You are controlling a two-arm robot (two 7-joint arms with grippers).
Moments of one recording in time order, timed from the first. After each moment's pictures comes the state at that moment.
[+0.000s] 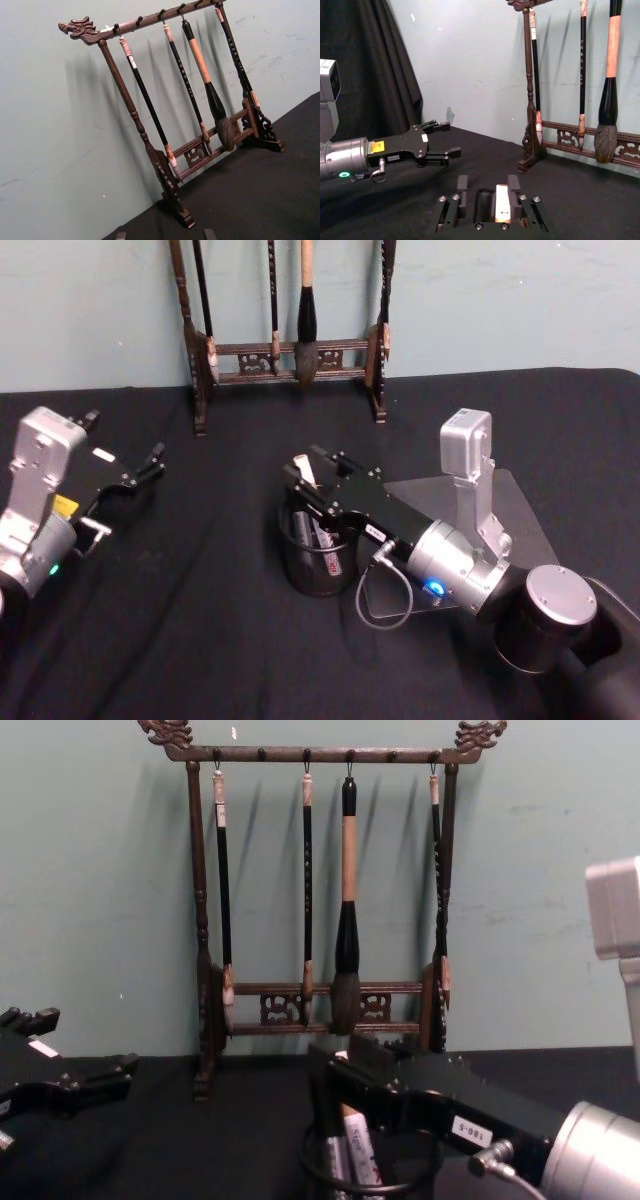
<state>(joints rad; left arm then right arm) -0.20 0.60 0.45 -1.41 -0.25 -0.12 0.03 0.21 0.25 -0.47 -1.37 0.45 -0.13 0.49</state>
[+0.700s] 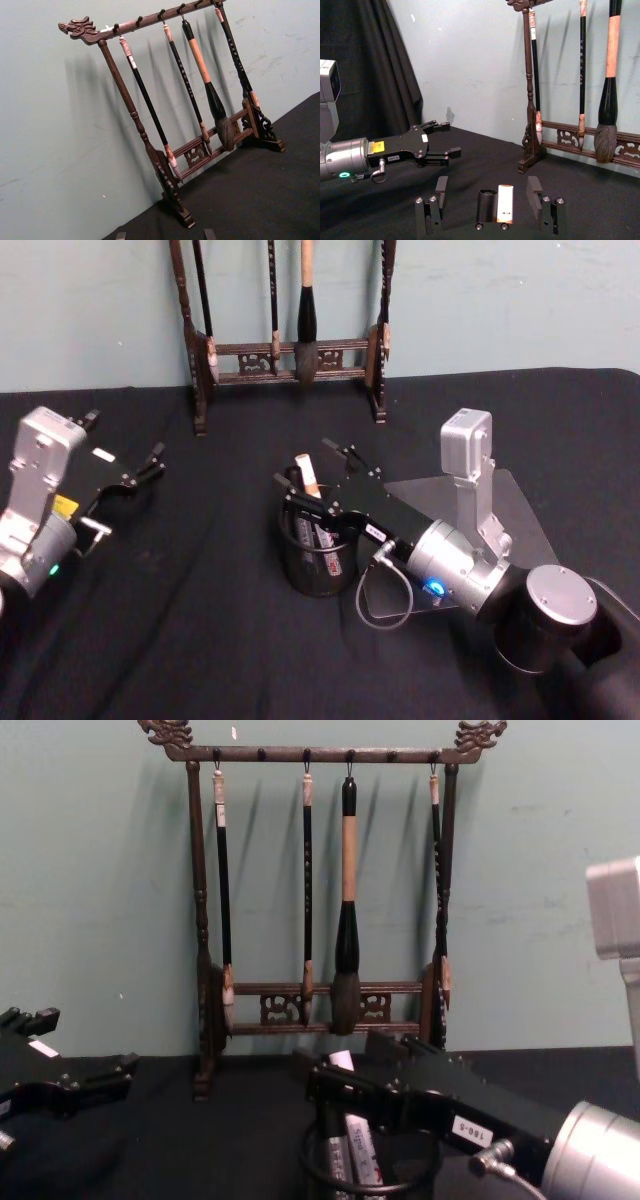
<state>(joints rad) -0.20 0.60 0.45 -1.41 -0.25 -0.12 0.03 0.21 0.25 -0.47 -1.37 0.46 -0.13 0.49</state>
